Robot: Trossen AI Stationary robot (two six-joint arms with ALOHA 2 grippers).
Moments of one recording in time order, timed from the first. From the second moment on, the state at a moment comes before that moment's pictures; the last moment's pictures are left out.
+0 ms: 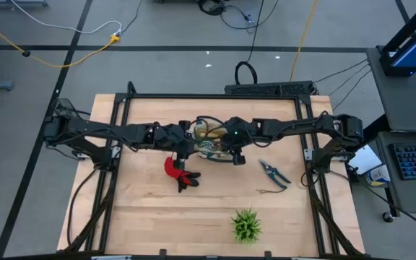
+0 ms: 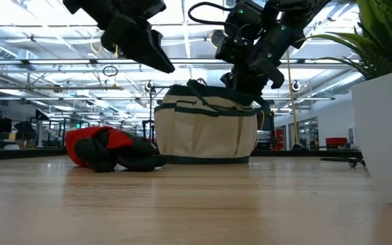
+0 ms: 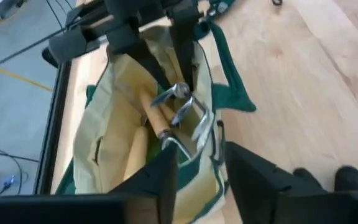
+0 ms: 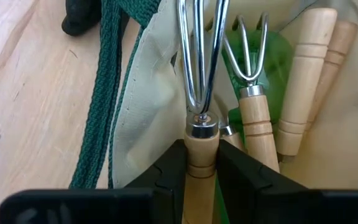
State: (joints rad) left arm 0.03 1.39 0.96 -0.24 -0.11 0.40; right arm -0.18 1.62 1.03 -0.28 -0.13 -0.39
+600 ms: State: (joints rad) left arm 0.04 1.47 0.96 -0.17 -0.12 0.58; right arm -0.21 1.62 1.04 -0.28 -0.13 -0.30
